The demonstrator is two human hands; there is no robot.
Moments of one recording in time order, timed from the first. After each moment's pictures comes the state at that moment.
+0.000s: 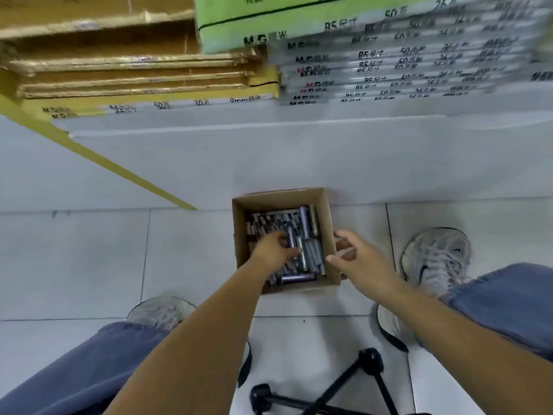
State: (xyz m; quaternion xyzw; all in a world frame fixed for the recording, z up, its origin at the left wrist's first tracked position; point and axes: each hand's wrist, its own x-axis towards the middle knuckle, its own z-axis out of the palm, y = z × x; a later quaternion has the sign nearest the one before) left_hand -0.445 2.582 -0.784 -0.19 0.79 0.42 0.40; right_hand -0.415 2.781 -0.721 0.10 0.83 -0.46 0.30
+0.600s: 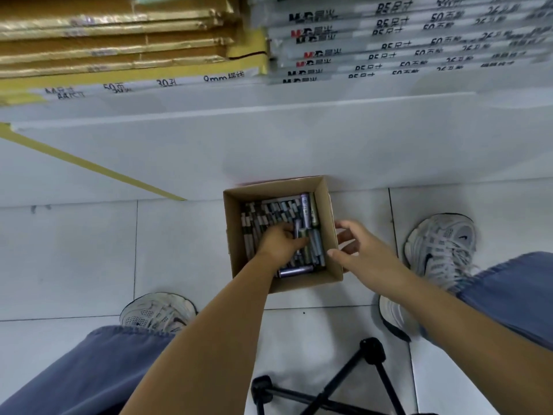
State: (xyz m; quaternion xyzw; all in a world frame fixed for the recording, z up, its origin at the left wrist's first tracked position) left_hand -0.445 2.599 -0.810 -0.19 0.77 0.48 0.38; right_hand -0.419 2.788 -0.725 0.09 0.80 -0.49 0.33
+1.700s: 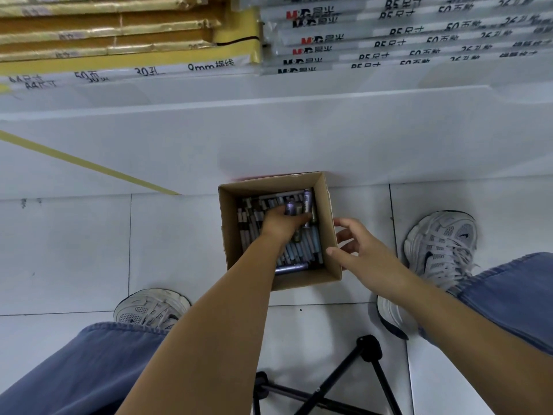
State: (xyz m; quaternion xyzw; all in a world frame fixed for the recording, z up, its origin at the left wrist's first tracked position) left_hand -0.473 2.619 -0.804 -0.30 0.71 0.54 0.34; right_hand -0.417 2.791 -0.733 0.09 0.78 -0.52 0.34
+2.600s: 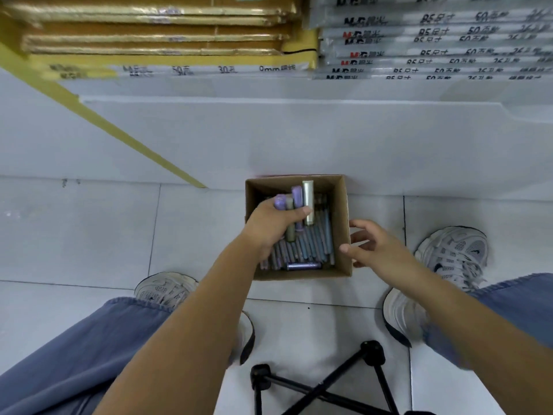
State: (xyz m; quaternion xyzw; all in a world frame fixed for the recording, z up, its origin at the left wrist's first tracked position) left_hand -0.453 2.566 -0.731 -0.27 0.64 0.65 0.29; right_hand -0.426 2.793 -0.719 0.09 0.79 -0.49 0.35
